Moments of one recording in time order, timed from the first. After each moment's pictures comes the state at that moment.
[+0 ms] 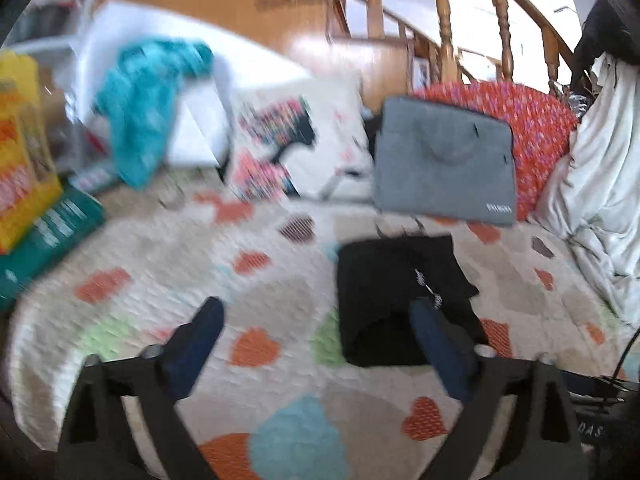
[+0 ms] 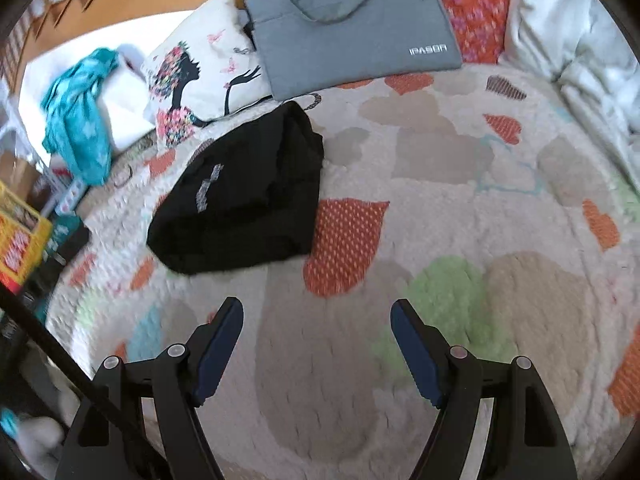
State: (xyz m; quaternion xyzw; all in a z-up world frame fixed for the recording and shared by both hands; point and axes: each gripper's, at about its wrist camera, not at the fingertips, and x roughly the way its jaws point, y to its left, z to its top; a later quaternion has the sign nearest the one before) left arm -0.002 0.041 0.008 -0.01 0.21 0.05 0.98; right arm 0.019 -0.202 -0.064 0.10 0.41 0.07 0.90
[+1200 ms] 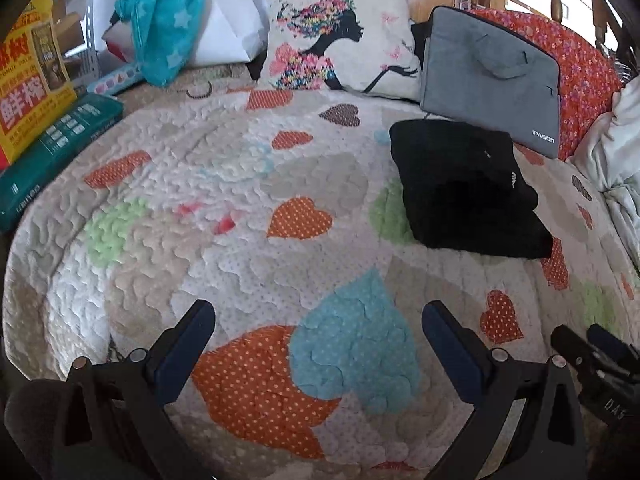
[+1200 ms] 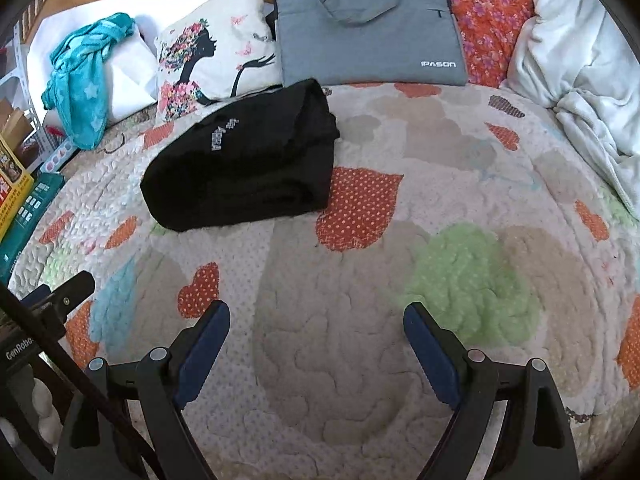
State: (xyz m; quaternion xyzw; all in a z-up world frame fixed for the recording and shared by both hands) left arm 0.005 0.077 -0.074 -0.05 0.38 0.07 0.92; right arm 0.008 -0.172 -0.101 0.04 0.40 0.05 0.91
